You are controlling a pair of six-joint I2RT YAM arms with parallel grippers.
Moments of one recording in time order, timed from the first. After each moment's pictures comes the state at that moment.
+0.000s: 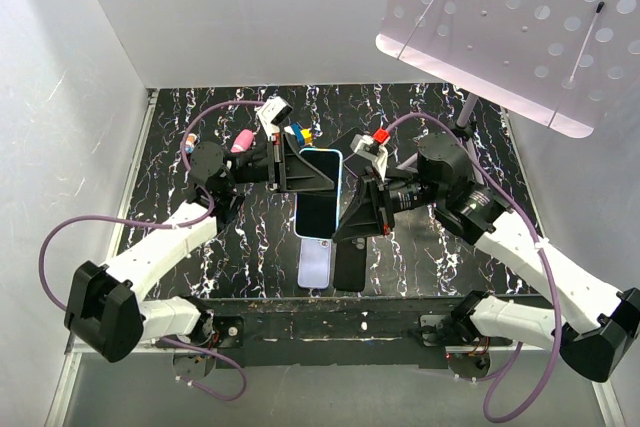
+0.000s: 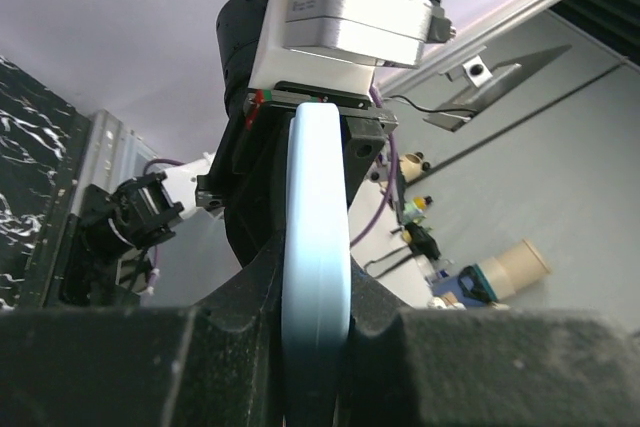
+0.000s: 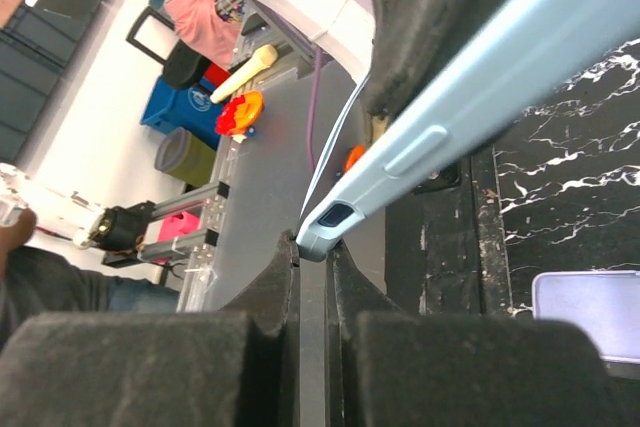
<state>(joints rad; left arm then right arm) -0.56 1.19 0.88 0.80 1.00 -1.42 0.76 1.05 1.05 -0.16 -1.08 0.52</state>
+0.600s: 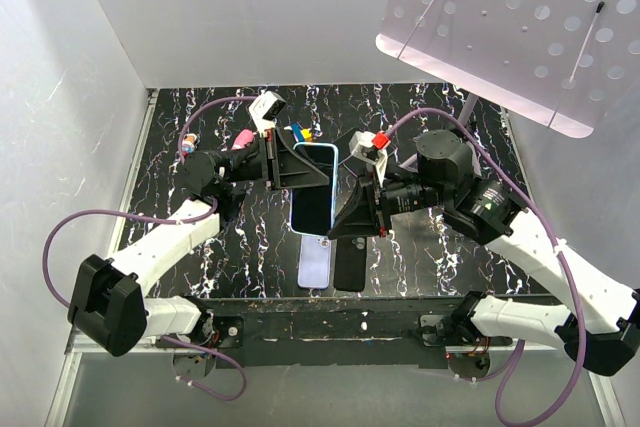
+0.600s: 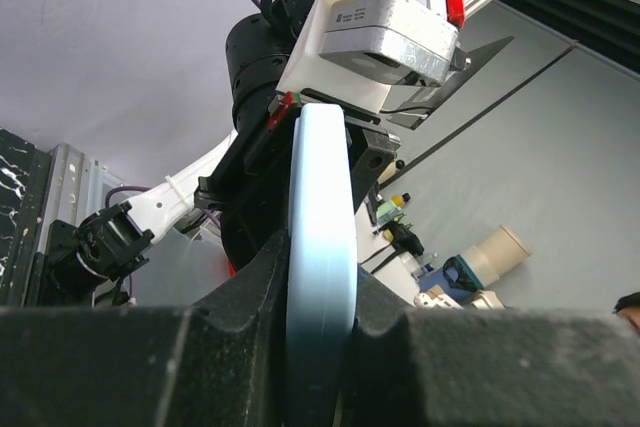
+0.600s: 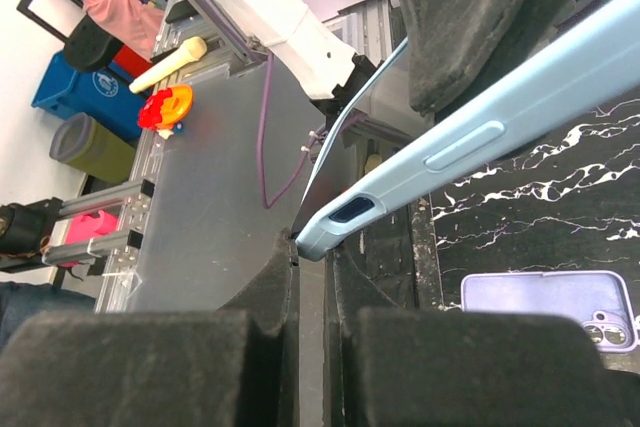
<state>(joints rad) -0.55 1.25 0.88 1.10 1.02 -1.61 0.87 1.05 1.22 -0.42 -0.83 0.28</state>
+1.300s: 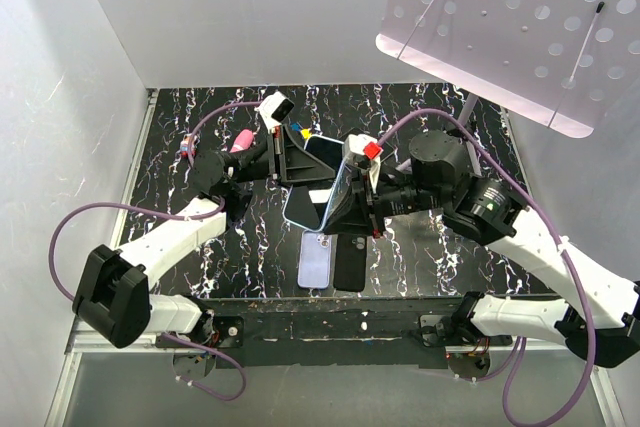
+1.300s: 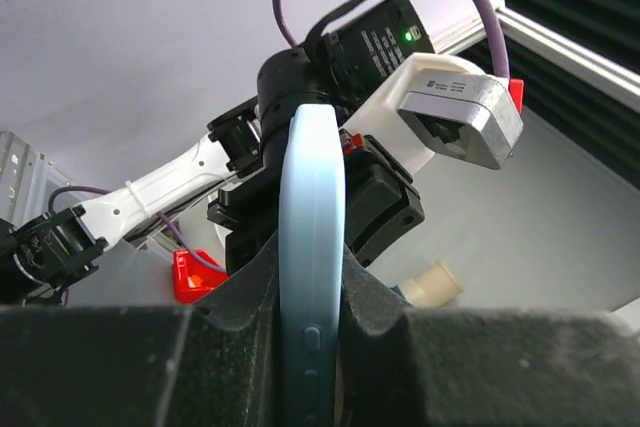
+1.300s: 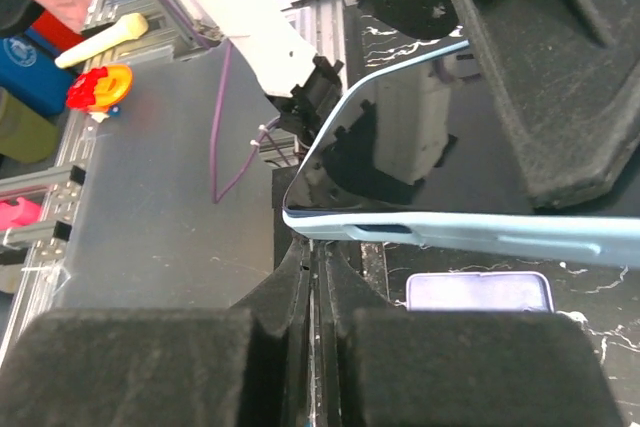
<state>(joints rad) -0.58 1.29 0.87 1.15 0.95 -1.75 0.96 1.09 1.33 -0.52 -0.70 0.12</state>
